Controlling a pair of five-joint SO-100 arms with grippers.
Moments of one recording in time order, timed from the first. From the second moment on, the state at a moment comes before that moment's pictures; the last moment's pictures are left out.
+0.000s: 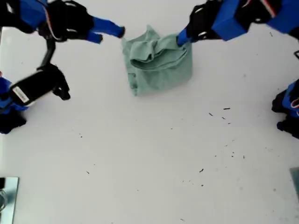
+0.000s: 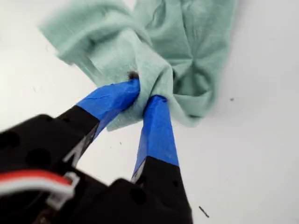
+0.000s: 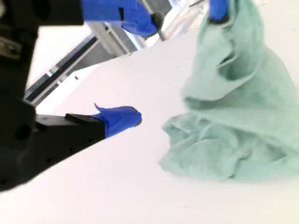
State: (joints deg) arm 0 -32.7 121.2 97.1 70.1 27.2; arm 1 31.1 111.5 77.7 79.8 -34.5
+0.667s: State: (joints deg) arm 0 -35.1 147.9 124.1 64.2 24.6; arm 1 34.5 155.7 122.3 62.9 -31.7
